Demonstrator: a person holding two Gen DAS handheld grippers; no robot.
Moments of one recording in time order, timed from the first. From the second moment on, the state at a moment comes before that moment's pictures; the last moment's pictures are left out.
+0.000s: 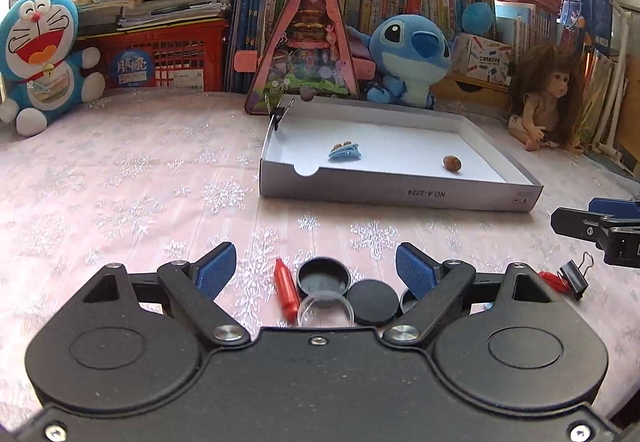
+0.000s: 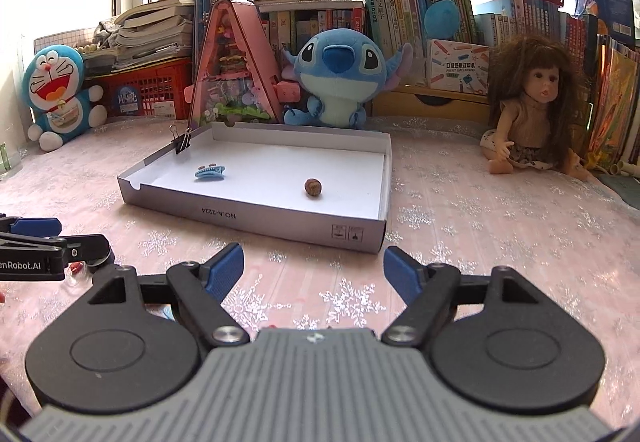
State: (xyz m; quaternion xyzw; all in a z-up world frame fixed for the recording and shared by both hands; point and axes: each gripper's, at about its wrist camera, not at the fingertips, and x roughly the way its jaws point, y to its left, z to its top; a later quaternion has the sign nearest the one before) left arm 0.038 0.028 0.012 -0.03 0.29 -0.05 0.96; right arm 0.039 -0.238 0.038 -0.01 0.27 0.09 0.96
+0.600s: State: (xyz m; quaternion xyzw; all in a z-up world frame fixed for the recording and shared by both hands) left arm 0.012 0.024 -0.009 -0.03 0.28 -0.05 0.96; right arm -0.002 -0.231 0.005 -0.02 0.27 0.07 0.96
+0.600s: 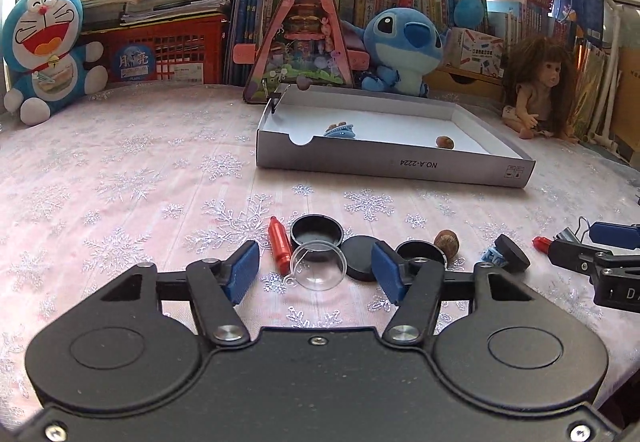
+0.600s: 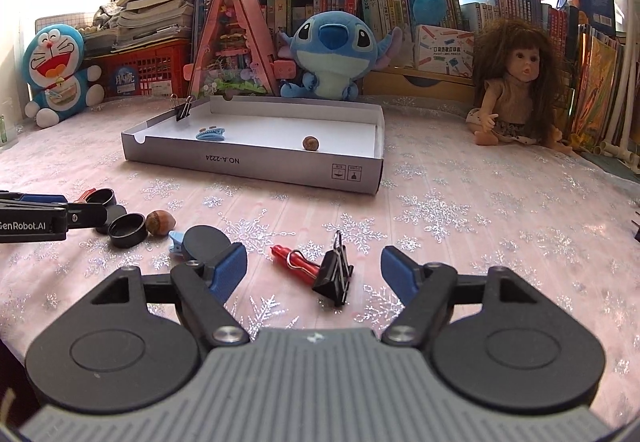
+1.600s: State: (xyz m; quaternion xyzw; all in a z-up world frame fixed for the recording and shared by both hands) left arm -0.019 0.018 -0.005 -0.01 0.27 -0.10 0.96; right arm -0.014 -0.240 0.009 -0.01 0.27 0.11 0.96
